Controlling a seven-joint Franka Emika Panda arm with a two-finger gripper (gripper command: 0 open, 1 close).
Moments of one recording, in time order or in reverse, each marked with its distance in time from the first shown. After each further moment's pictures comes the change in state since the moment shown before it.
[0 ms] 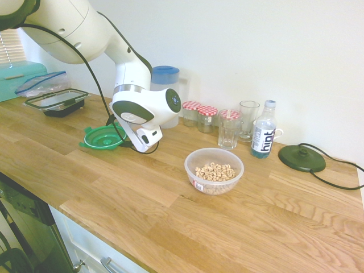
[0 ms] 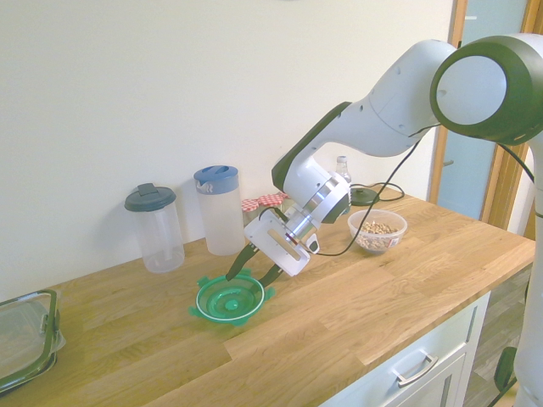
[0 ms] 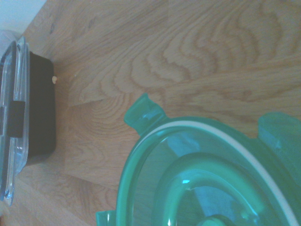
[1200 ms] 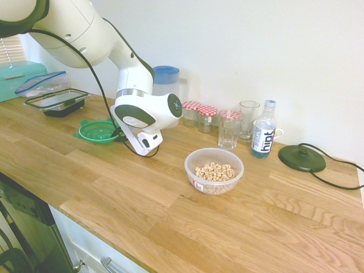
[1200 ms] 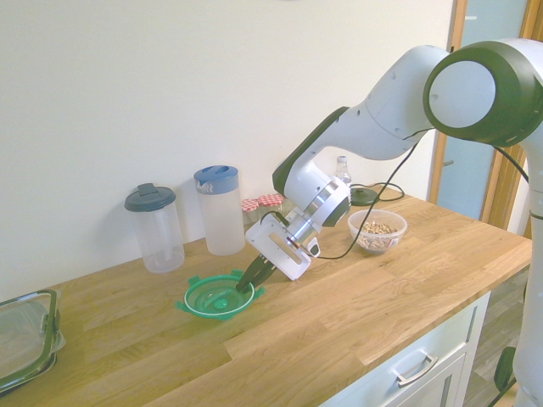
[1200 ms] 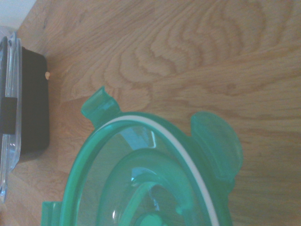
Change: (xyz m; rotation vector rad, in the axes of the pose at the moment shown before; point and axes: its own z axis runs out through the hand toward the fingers) arm 0.009 0.008 0.001 -0.011 -0.012 0.008
